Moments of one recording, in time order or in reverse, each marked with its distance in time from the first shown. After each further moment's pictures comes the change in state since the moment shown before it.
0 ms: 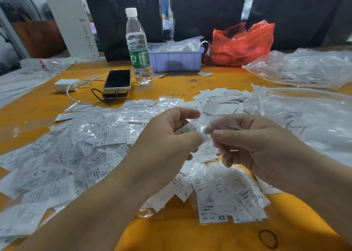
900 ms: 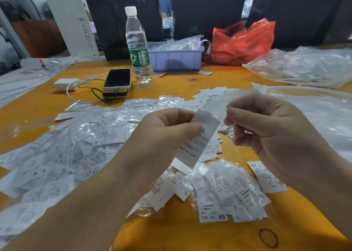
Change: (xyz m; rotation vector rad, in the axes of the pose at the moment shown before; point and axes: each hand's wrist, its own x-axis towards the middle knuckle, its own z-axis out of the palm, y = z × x) left_hand 0.001 0.007 -0.005 -0.194 -0.037 -0.098; right_hand -0.002 -0.005 -0.002 0.058 0.264 -0.226
